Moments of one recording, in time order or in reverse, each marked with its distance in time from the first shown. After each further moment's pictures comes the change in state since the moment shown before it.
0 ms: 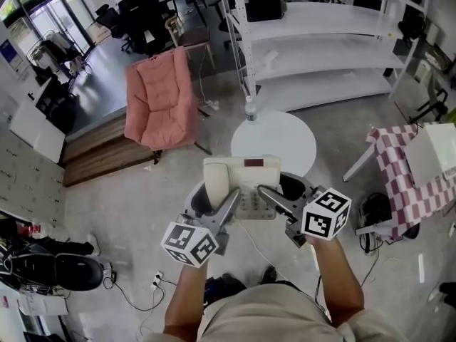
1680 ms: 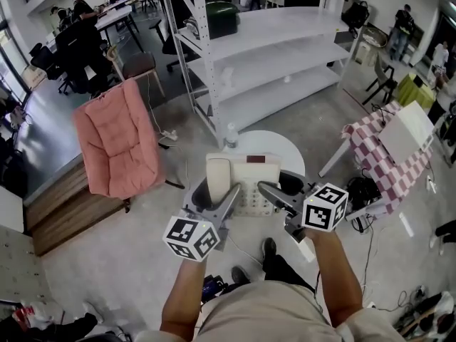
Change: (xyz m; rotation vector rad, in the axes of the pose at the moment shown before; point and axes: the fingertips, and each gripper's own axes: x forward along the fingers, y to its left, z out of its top) left arm 0.106 0.179 0.044 -0.045 0.047 -0.359; right arm 0.169 -0.067 0.047 -0.010 -0.084 -0.332
